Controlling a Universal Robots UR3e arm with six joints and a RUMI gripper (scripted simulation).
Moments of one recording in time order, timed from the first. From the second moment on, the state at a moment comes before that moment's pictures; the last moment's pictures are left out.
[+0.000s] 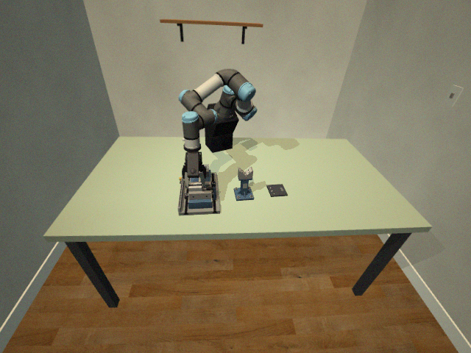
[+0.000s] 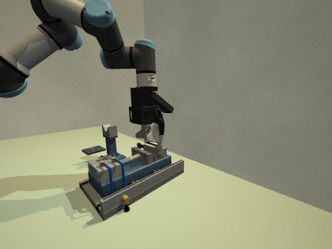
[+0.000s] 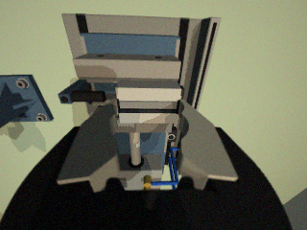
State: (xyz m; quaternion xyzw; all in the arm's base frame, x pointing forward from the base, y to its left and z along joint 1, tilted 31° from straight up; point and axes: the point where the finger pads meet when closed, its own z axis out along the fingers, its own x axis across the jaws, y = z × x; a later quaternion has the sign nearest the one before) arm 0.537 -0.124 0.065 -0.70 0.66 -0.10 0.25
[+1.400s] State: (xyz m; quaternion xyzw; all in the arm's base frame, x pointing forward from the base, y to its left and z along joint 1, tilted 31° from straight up) arm 0.537 -0.124 0.065 -0.70 0.66 -0.10 0.25
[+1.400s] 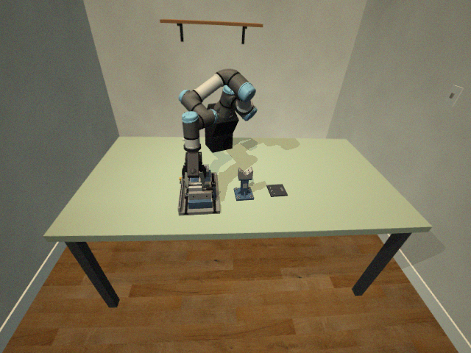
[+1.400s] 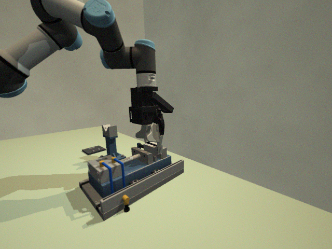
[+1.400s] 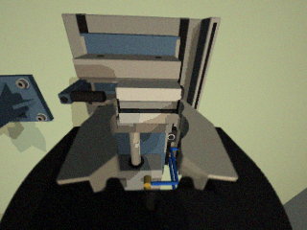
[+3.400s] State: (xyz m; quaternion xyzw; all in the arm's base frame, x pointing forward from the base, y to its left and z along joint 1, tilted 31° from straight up) arm 0.538 -0.124 0.063 -0.70 0.66 -0.10 0.25
